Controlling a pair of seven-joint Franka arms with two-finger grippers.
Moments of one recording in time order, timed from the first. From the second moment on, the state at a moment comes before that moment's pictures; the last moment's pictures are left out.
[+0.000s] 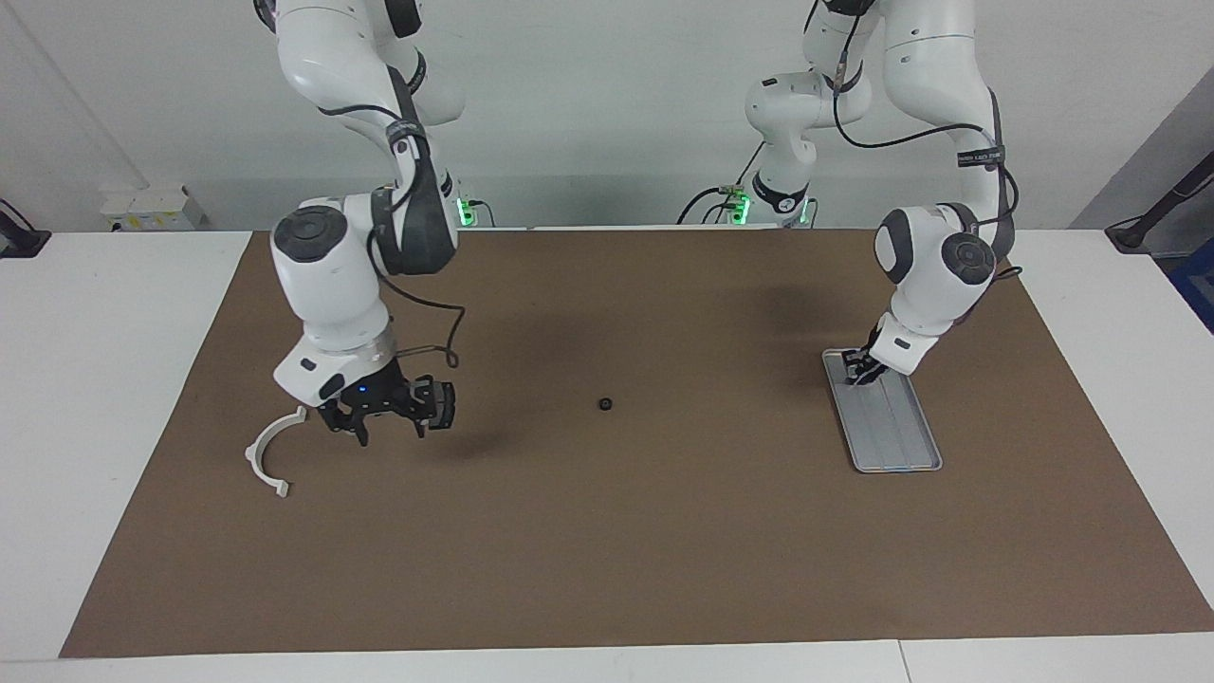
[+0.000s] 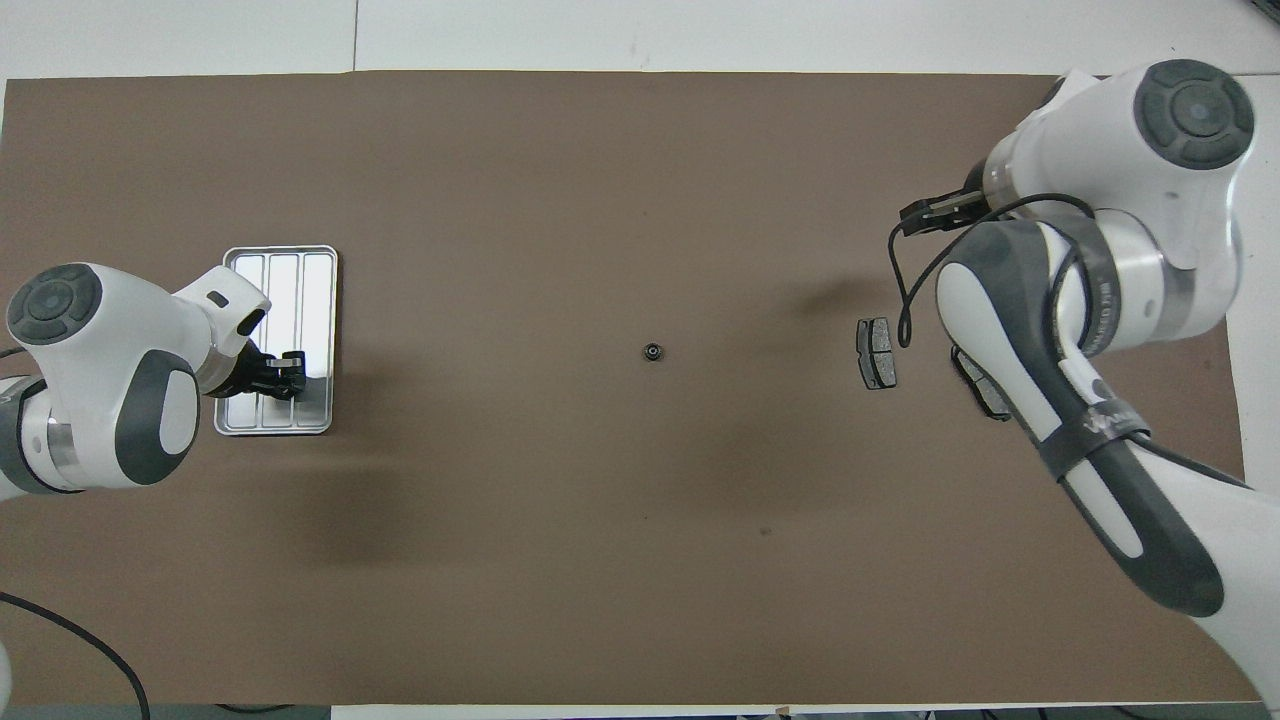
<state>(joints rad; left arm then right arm) 0.07 0.17 -0.09 -2.19 0.03 2.29 -0.10 0.08 0.31 0.00 -1.67 -0.05 2.11 -0.08</state>
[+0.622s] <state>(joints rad) 0.07 0.17 -0.09 -2.15 0.03 2.26 -0.10 0.03 0.10 -0.01 -1.61 -0.03 1.73 -0.13</state>
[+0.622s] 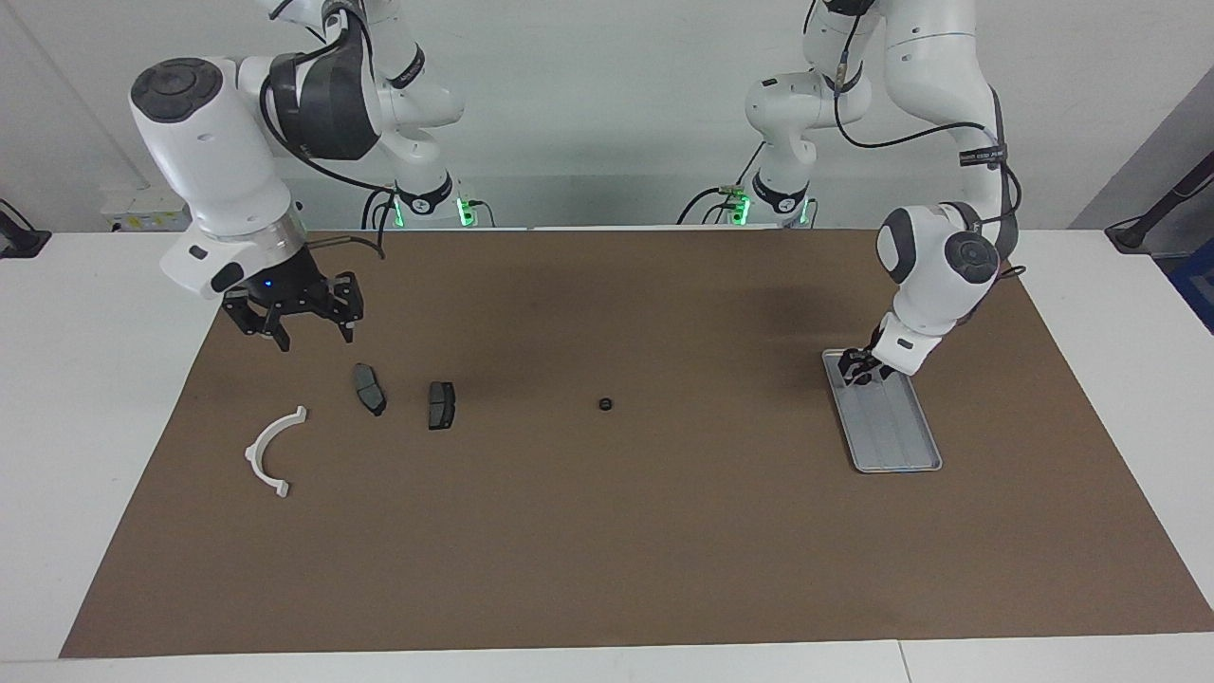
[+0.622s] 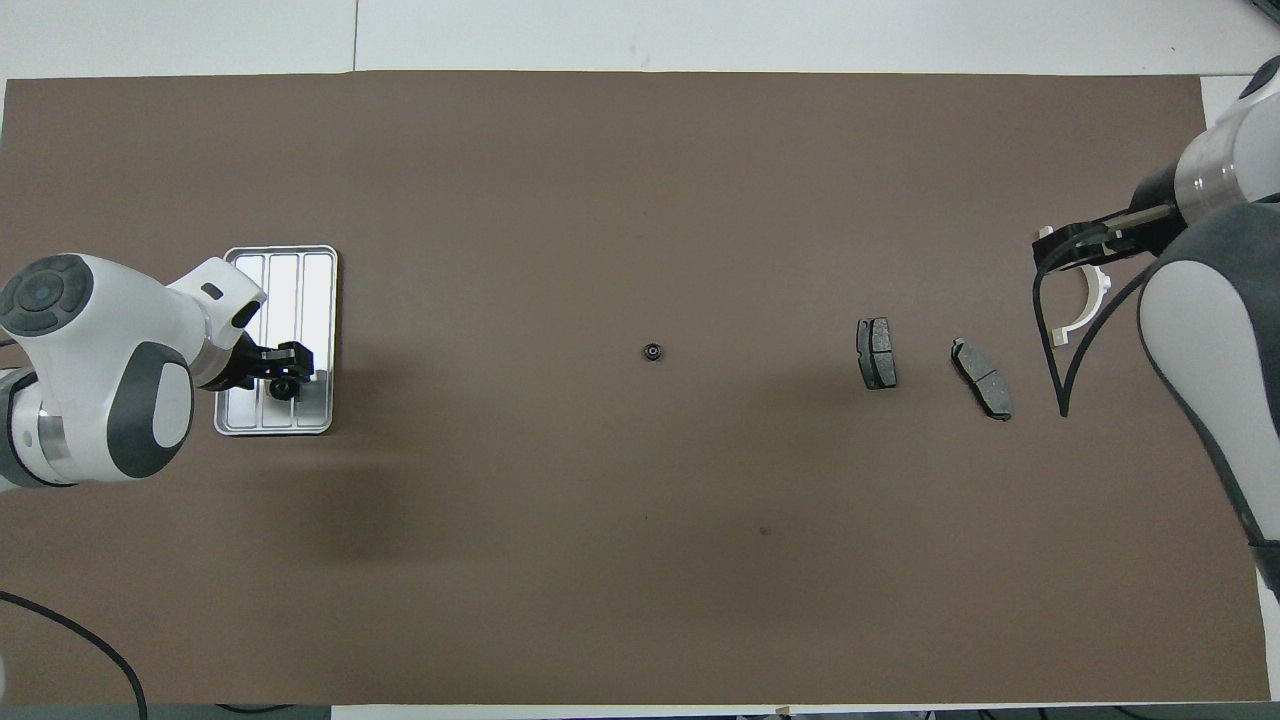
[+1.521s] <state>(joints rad) -0.27 0.22 -0.11 -1.90 -0.04 2.17 -0.57 0.03 -0.03 0.00 -1.60 -0.02 1.52 -0.03</state>
